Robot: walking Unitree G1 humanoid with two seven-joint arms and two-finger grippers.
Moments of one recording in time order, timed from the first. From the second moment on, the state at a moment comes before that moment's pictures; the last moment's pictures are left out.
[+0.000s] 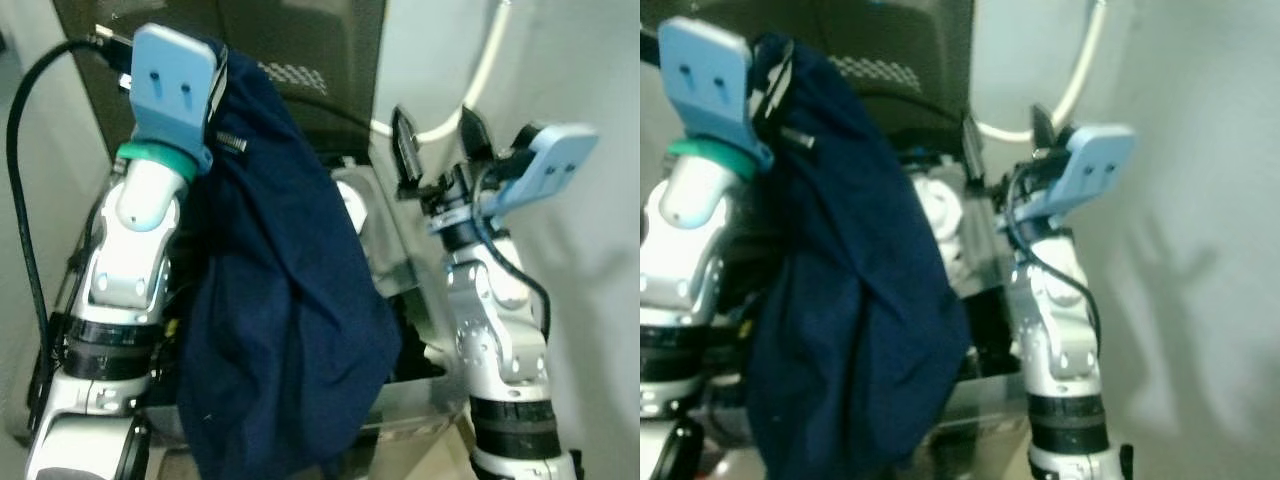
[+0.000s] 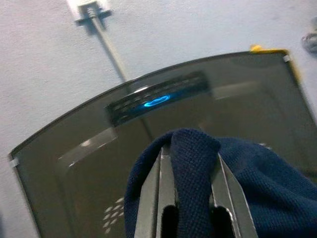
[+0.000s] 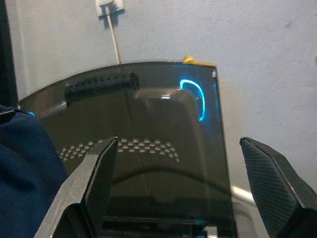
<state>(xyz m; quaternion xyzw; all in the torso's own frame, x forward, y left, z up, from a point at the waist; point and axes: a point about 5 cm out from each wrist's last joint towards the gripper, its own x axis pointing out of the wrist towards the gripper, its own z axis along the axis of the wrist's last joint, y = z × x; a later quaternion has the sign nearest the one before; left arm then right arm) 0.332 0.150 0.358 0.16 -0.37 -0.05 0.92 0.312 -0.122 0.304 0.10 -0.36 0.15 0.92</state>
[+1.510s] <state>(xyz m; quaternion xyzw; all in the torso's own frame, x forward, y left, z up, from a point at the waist) 0.359 0.131 0.430 0.36 -0.48 -0.03 0.80 0.304 -0.100 0.313 0.12 -0.35 0.26 0.89</state>
